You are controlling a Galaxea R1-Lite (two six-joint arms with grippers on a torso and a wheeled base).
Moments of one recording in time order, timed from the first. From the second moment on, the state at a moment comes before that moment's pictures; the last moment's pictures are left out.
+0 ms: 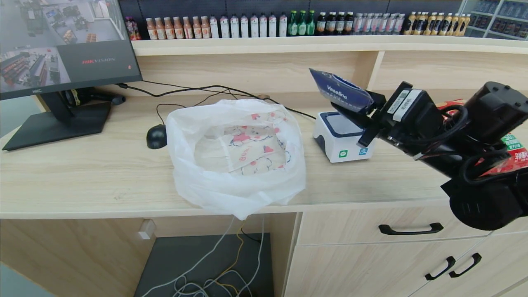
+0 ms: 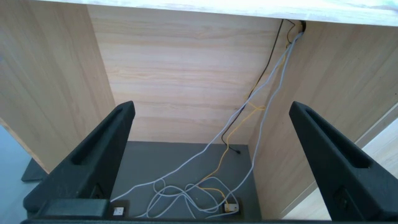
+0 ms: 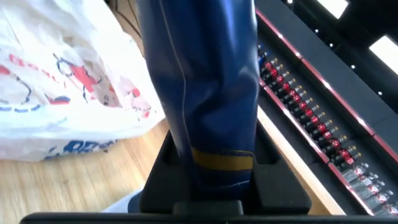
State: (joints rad) left arm 0.00 0.00 0.00 0.00 0.00 0.00; right arm 0.34 1.82 -0.91 -1.34 0.54 -0.81
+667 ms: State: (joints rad) left arm 0.00 0.00 0.00 0.00 0.00 0.00; right arm 0.39 1.76 -0.78 -1.56 0.10 -0.29
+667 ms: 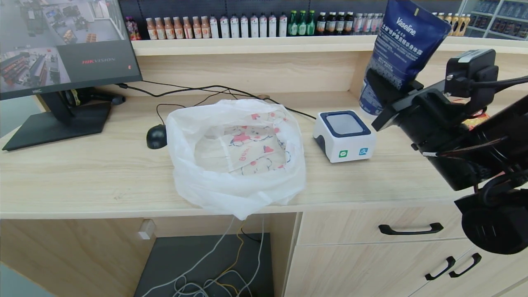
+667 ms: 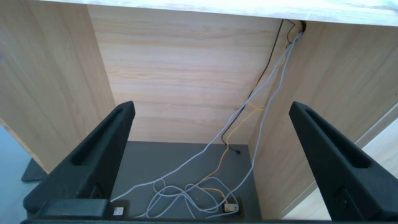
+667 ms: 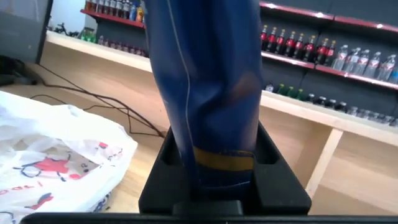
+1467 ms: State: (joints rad) left arm 0.00 0.00 0.00 0.00 0.00 0.00; right arm 0.37 1.65 -0.65 -1.57 0.10 -0.06
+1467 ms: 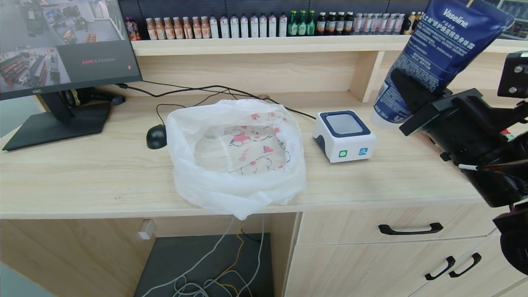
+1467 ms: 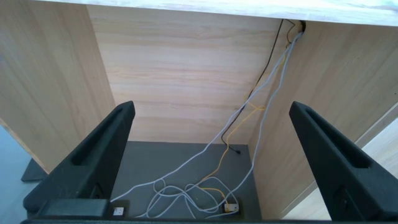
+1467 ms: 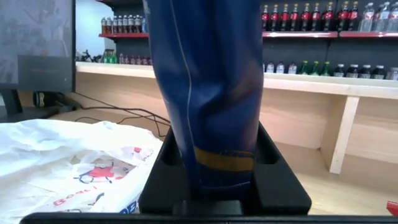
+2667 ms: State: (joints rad) left arm 0.00 0.00 0.00 0.00 0.00 0.00; right arm 0.39 1.65 -0.56 -1.57 0.10 -0.05
